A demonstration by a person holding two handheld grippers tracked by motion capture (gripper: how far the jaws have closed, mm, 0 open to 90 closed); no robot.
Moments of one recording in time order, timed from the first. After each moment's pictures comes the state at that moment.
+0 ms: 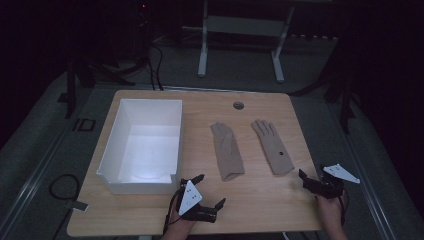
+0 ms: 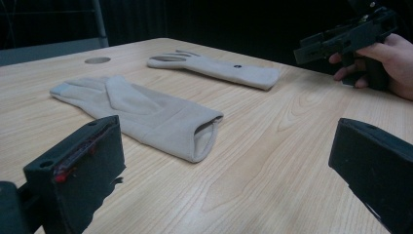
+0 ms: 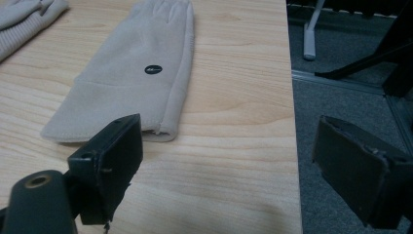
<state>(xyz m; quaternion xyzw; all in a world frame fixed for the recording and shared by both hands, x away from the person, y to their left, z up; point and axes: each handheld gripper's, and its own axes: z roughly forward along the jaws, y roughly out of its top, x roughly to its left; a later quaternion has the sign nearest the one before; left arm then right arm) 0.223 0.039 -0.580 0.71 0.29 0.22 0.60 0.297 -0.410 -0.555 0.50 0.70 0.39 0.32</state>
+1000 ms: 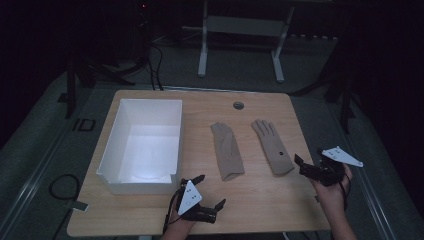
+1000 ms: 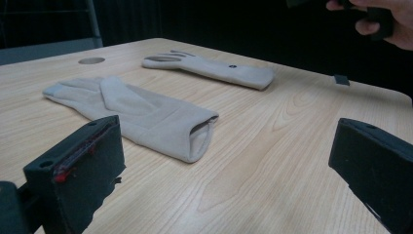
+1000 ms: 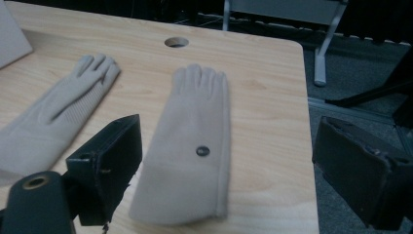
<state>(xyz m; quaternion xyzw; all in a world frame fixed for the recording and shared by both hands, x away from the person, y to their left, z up) 0.223 0.039 -0.580 0.72 0.29 0.21 0.60 0.306 -0.364 -0.475 0.48 0.71 0.41 0.32</state>
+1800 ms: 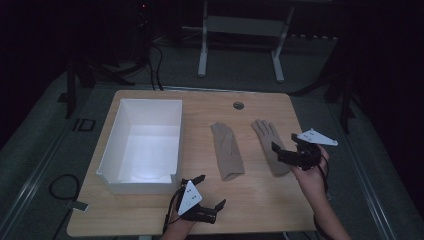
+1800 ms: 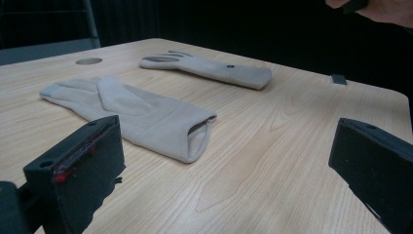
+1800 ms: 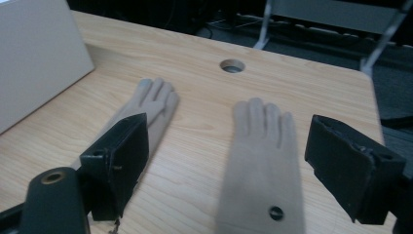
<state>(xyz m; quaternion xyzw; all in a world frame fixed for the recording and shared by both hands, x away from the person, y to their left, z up) 0.223 0.039 -0.580 0.72 0.28 0.21 0.60 0.334 -0.295 -0.448 0.44 0.74 0.42 0.28</state>
